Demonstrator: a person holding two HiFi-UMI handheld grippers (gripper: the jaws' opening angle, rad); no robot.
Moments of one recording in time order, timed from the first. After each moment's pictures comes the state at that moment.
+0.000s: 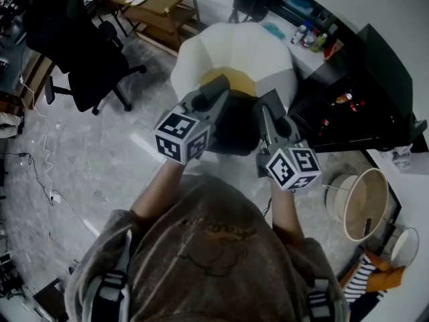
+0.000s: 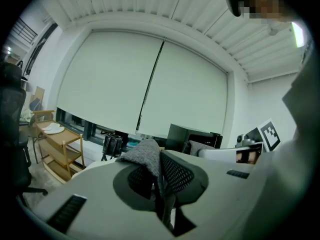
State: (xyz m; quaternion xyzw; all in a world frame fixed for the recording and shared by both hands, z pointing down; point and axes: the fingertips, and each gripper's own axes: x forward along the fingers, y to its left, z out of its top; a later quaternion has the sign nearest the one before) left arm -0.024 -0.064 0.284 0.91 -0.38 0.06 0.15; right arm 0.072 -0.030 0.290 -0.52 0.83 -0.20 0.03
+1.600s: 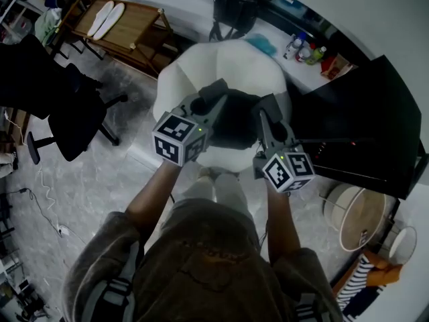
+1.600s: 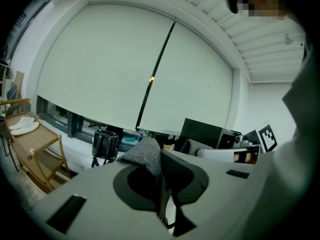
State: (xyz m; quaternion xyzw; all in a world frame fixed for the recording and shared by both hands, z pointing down) left arm 0.036 -0.348 0.341 0.93 -0.31 0.10 0.18; right arm 0.128 -0.303 0.345 -0.56 0.79 -0.22 0.03
